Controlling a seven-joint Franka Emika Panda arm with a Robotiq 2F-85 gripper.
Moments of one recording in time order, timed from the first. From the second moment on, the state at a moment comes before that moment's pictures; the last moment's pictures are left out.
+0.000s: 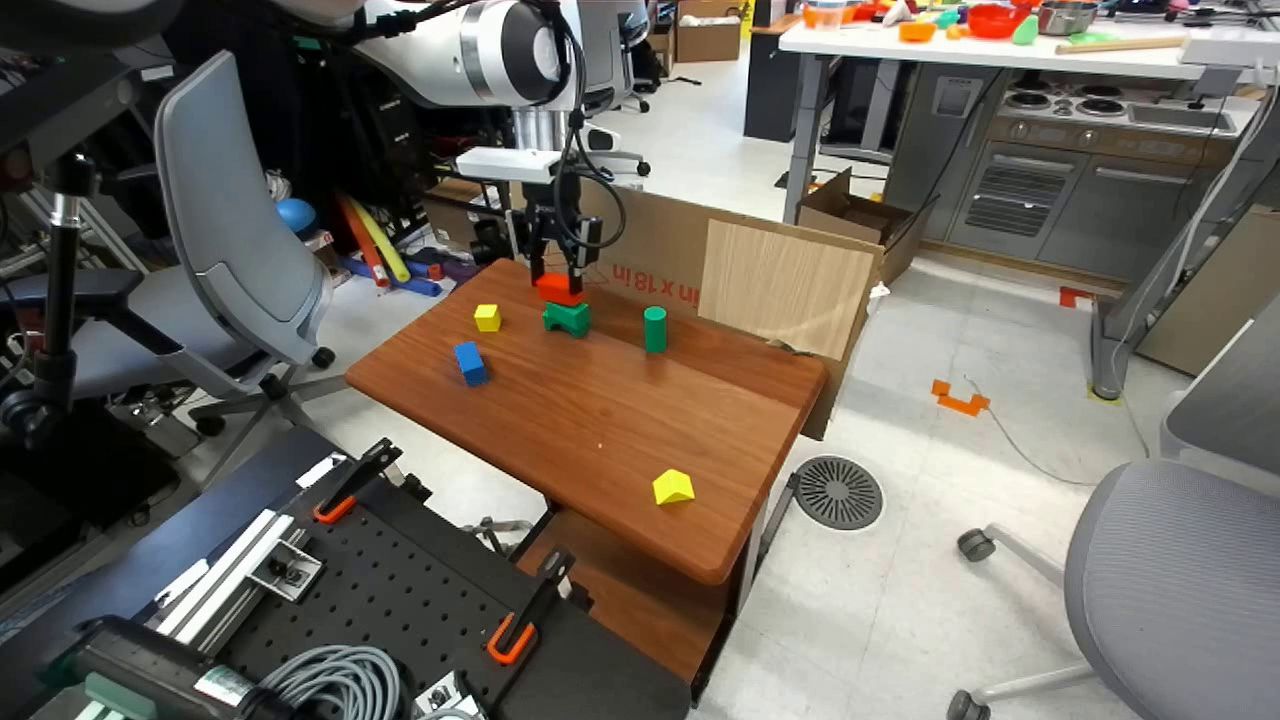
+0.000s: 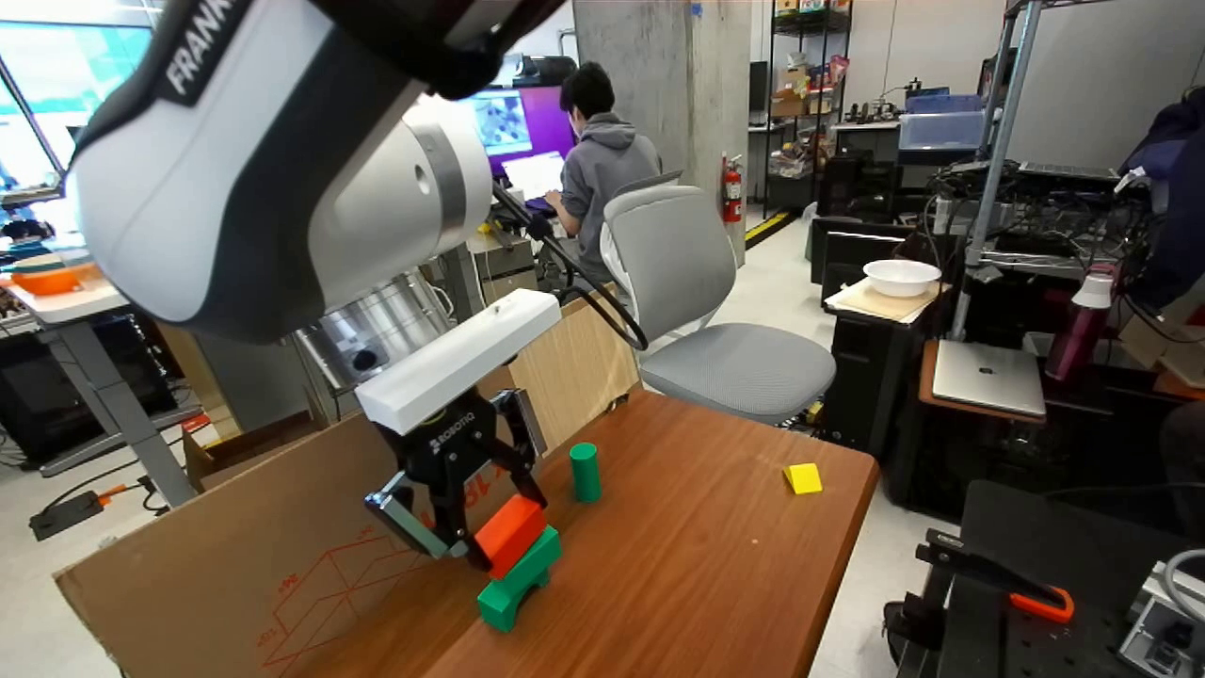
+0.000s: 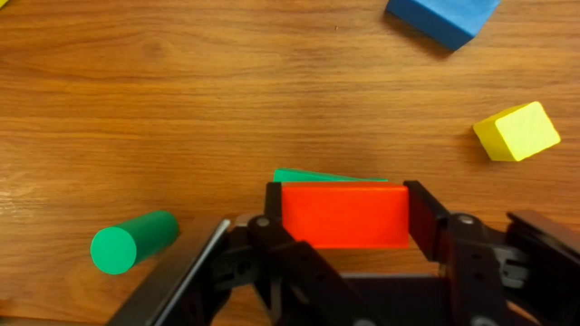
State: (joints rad) arm 0.19 0.87 0.02 -1.29 -0.10 1.82 0.18
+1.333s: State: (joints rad) arm 0.19 0.64 0.03 -1.42 -0.09 1.83 0.16
